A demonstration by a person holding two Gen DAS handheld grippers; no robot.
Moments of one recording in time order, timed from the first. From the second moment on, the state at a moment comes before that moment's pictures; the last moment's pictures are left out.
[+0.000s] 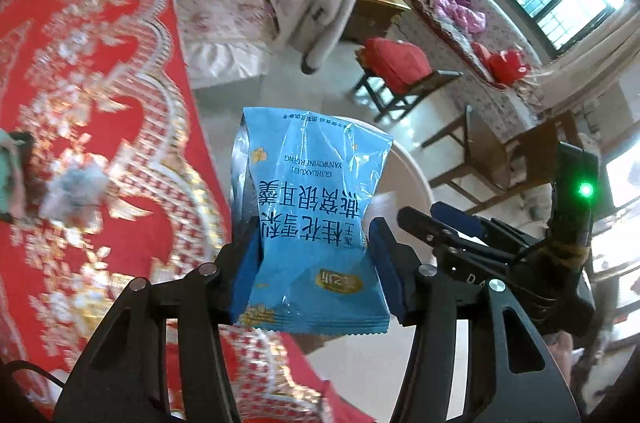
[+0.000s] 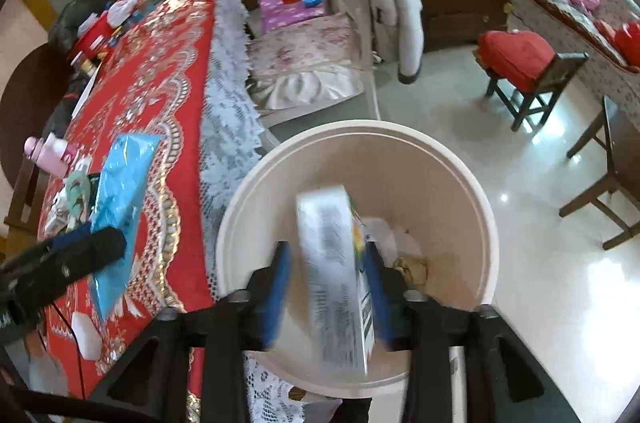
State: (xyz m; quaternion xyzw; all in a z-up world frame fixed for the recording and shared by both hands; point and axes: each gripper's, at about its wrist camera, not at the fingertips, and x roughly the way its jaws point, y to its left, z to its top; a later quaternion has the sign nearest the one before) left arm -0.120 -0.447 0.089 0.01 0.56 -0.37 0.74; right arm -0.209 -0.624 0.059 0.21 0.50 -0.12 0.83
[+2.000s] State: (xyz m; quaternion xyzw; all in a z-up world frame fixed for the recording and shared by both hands) left arm -0.148 -0.198 0.062 -0.07 0.58 -0.14 0.80; right arm -0.081 -0.423 0.057 0.10 0.53 0.11 0.84
